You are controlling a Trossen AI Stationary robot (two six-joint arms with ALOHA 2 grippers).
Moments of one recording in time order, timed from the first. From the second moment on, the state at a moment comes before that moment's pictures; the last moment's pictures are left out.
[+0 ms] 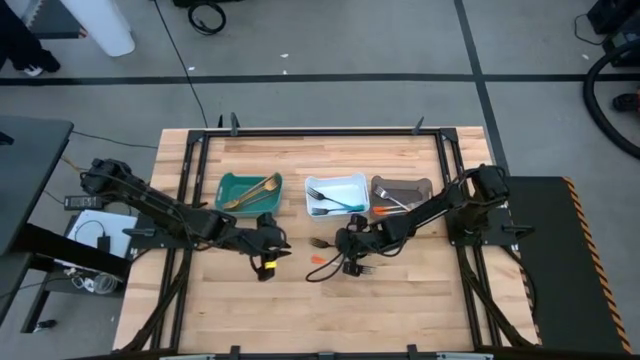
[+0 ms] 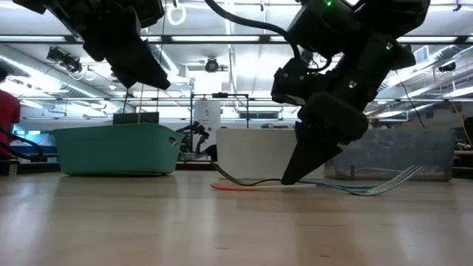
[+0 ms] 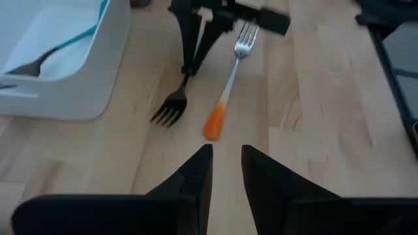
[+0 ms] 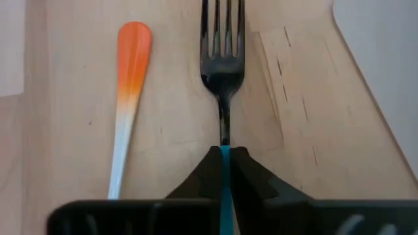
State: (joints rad) left arm -0.38 1.31 0.70 -0.06 -0.29 -0.43; right arm 0.24 1.84 0.90 -0.06 0.26 0.38
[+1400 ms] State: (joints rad) left arm -0.44 1.30 0.70 -0.10 -0.37 -0.46; right arm 0.11 1.83 1.40 -0.70 0.53 0.18
